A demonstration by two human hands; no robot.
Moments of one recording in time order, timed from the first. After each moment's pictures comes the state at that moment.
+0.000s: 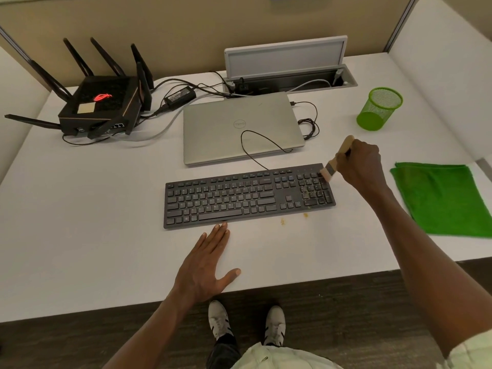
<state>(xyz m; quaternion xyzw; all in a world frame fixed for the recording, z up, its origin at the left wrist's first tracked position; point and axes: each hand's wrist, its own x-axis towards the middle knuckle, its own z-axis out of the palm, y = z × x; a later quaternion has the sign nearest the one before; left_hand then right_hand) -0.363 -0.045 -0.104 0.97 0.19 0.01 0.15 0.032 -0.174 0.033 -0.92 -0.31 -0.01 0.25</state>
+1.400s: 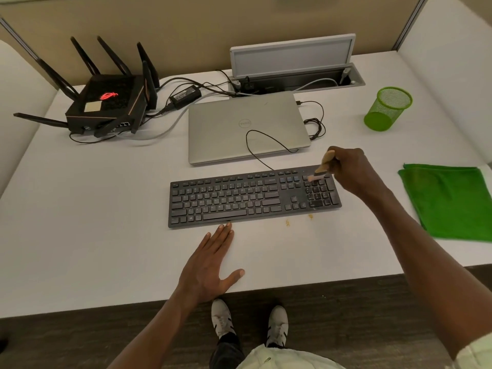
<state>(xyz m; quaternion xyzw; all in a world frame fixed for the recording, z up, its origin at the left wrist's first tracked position) -0.363 -0.045 -0.104 0.97 0.20 0.01 0.15 0.034 -0.166 0.014 -0.82 -0.50 0.03 0.29</state>
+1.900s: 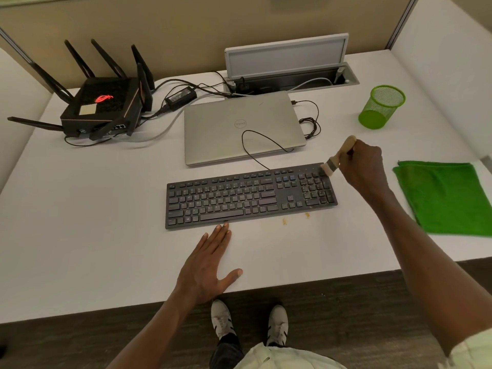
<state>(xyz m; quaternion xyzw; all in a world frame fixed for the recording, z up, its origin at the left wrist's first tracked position) -0.363 -0.046 -0.103 0.97 0.20 0.00 0.15 0.041 -0.179 0.014 -0.89 -0.33 -0.03 0.30</state>
